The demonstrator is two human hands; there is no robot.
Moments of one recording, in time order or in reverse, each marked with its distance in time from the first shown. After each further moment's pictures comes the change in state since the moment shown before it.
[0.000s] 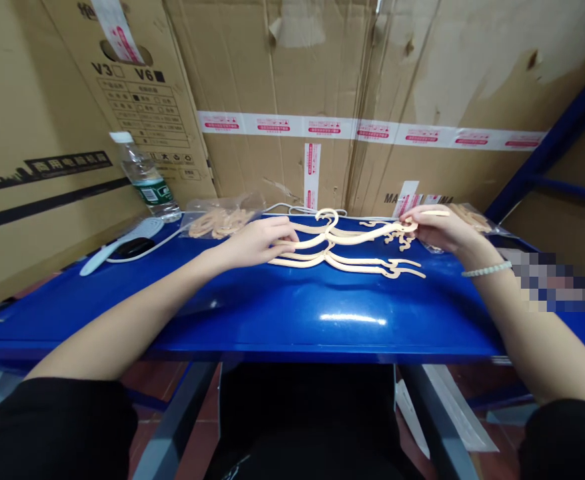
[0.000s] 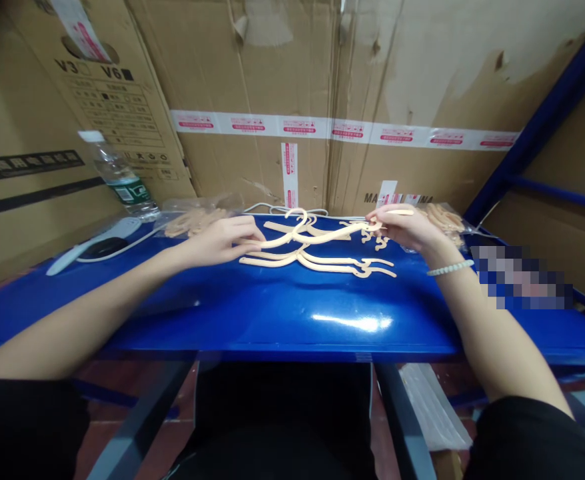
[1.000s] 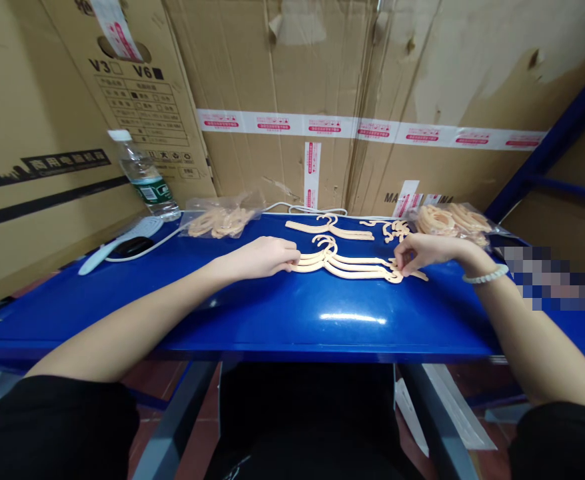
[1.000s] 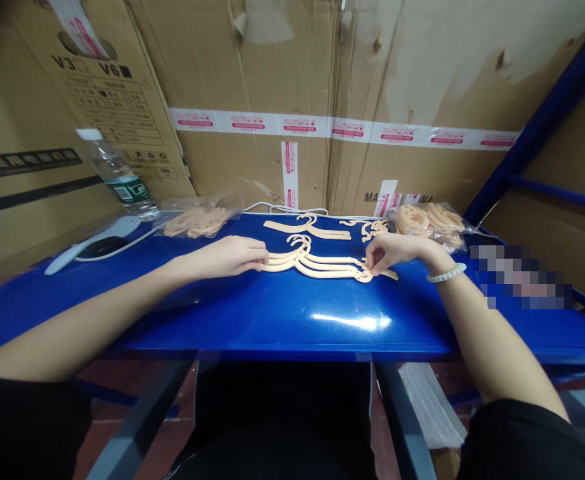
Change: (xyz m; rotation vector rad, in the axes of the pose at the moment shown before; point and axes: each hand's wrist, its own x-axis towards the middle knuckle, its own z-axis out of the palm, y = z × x) left_hand -0.006 0.002 0.023 0.164 -0.285 0.007; right_hand 0.005 0.015 -0.005 -0.912 -0.714 0.175
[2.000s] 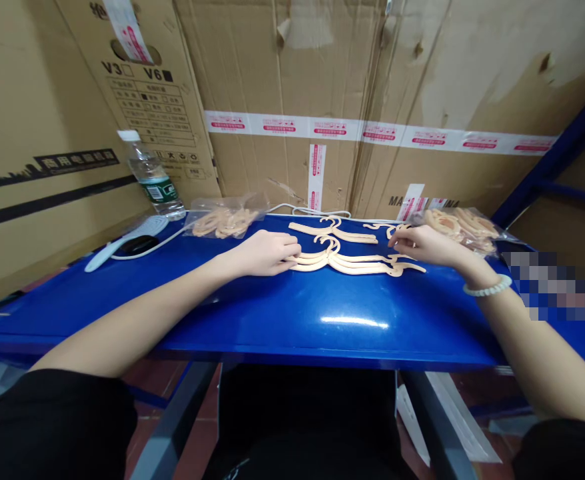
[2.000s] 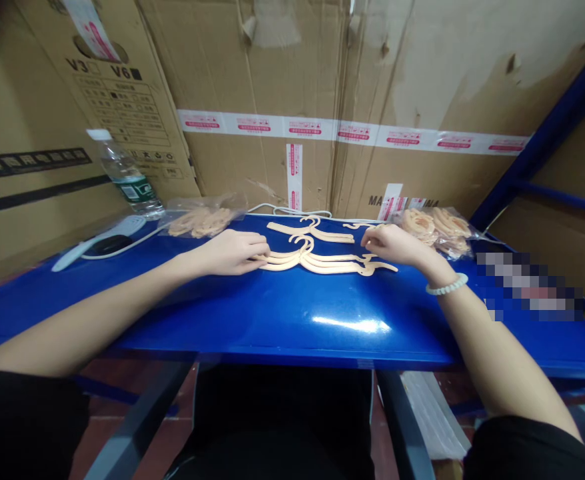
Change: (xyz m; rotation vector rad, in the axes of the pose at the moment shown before) left_hand -0.003 -0.008 0.001 0.269 0.070 -0.025; right_hand 0.003 -0.021 0.005 -0.335 0.545 -0.081
